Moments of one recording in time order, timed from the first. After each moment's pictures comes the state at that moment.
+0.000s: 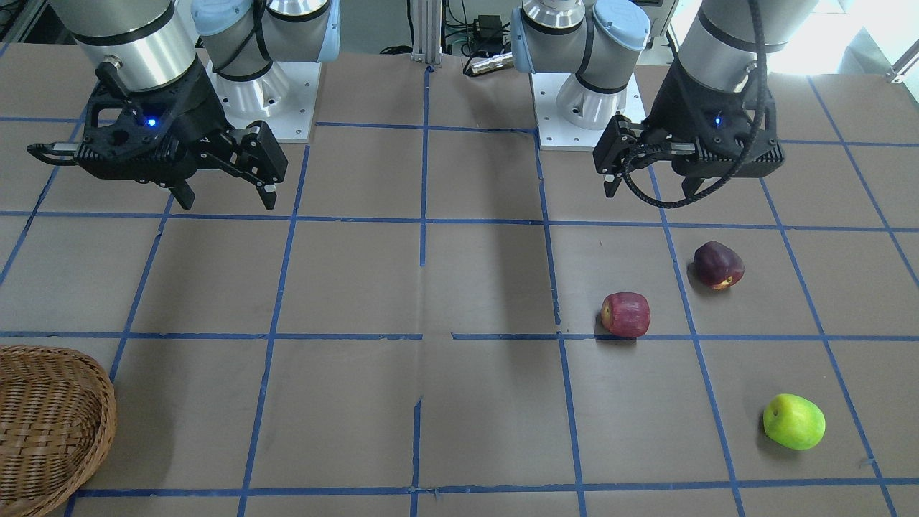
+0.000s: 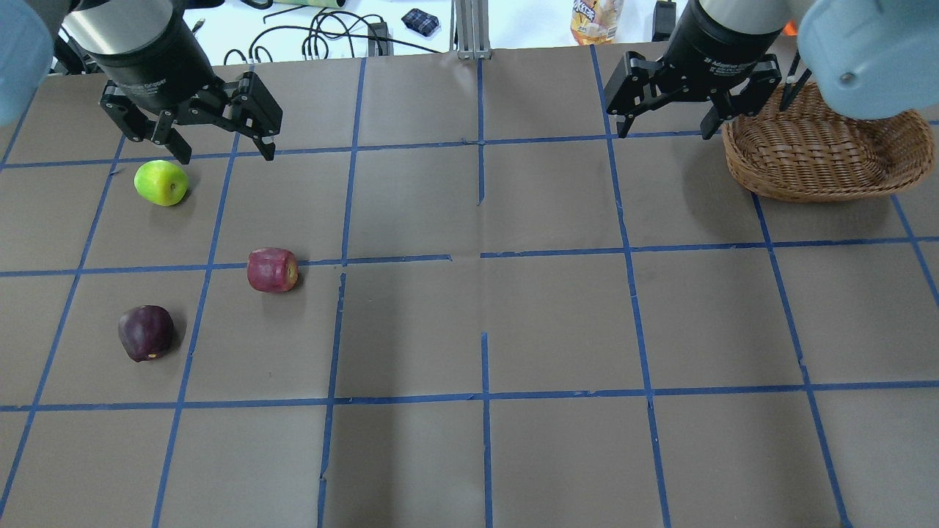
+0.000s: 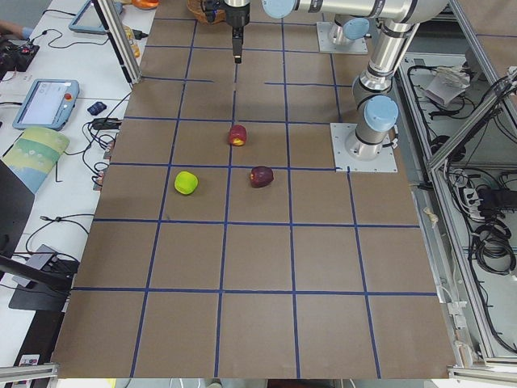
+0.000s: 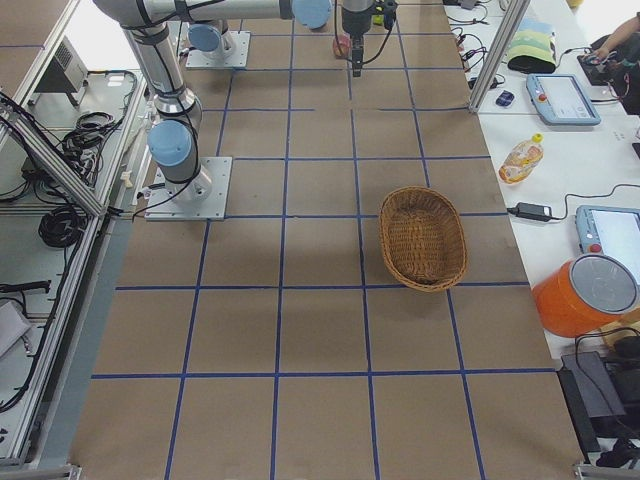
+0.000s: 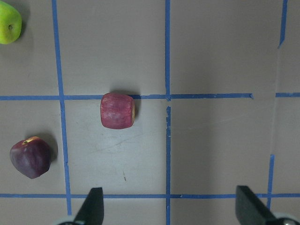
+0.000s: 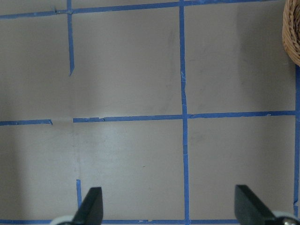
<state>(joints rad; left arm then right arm) -1.54 -1.61 -1.47 -1.62 1.59 0.02 1.60 -1.53 1.51 -1.65 -1.51 0.06</state>
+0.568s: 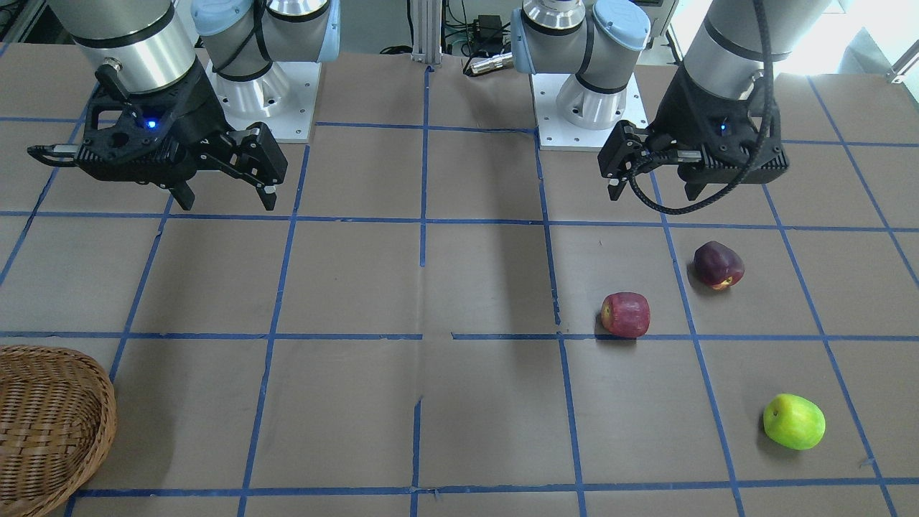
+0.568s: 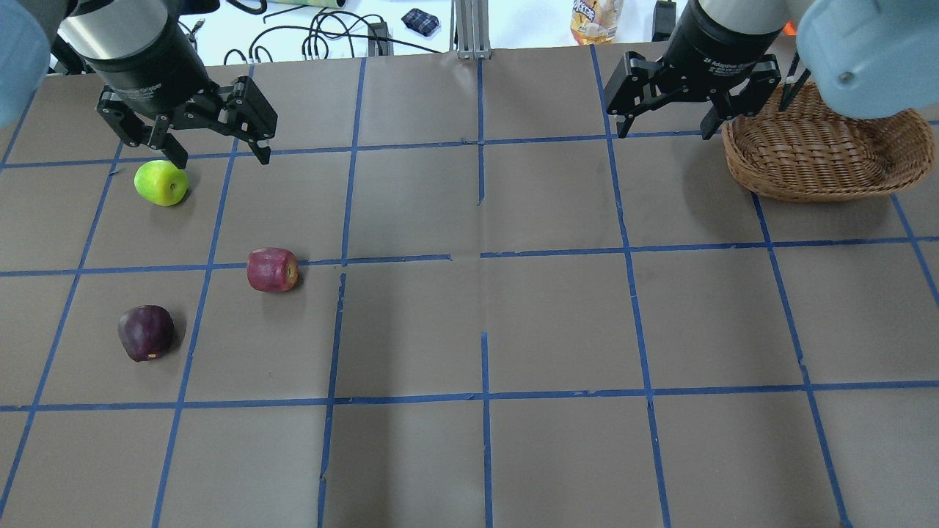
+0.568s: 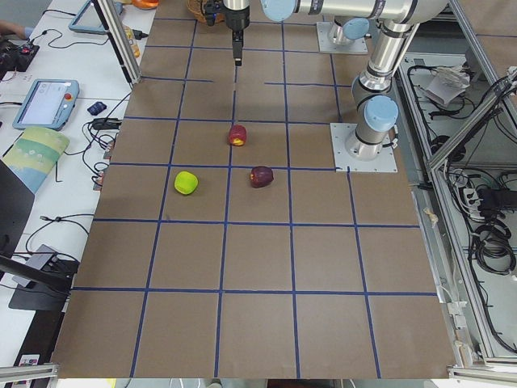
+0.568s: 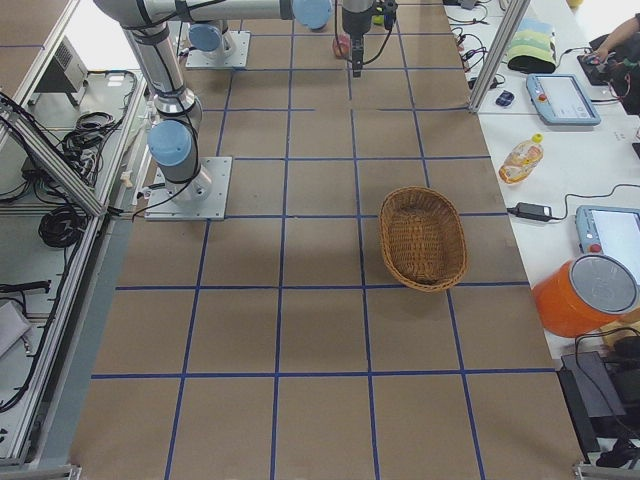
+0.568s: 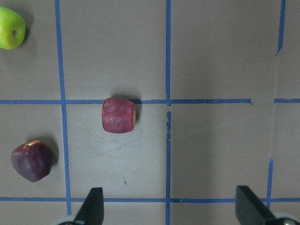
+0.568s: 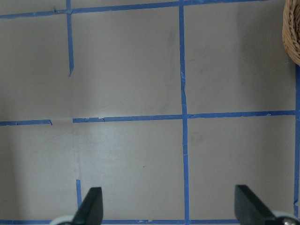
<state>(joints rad) -1.52 -1.62 -1.49 -1.62 1.58 0.03 1.60 -1.52 1.52 -1.65 -1.51 0.07</state>
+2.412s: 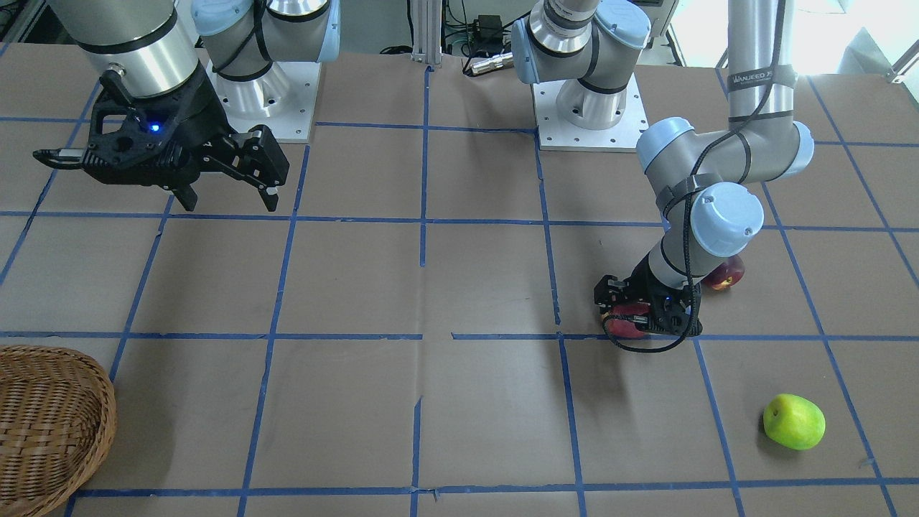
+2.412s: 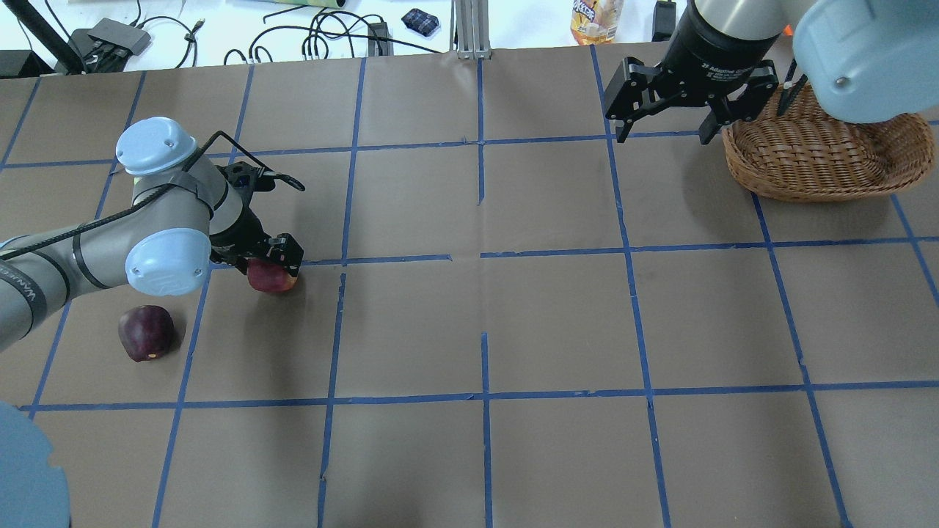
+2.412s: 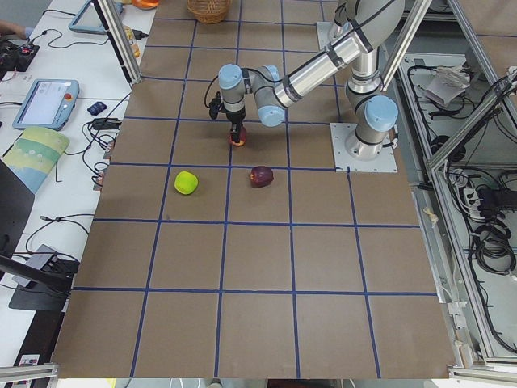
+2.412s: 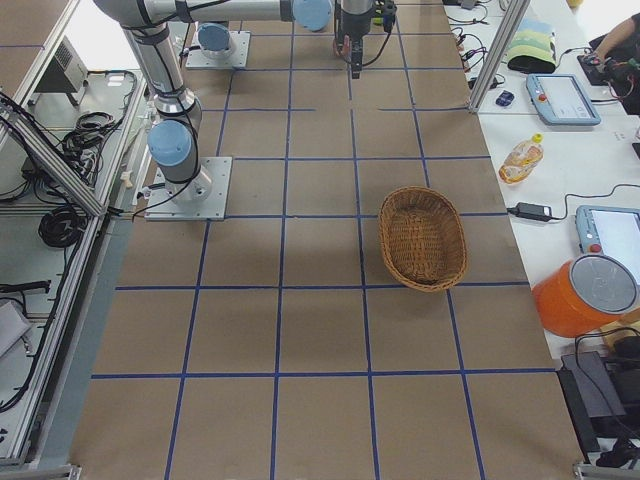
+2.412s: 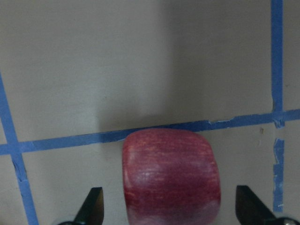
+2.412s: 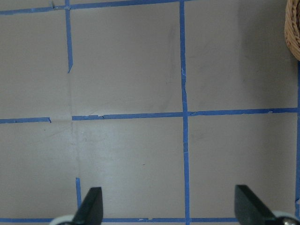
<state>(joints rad) -1.36 -1.88 -2.00 -0.88 1.55 0.32 1.60 -1.53 1.52 -1.65 -1.51 0.07</state>
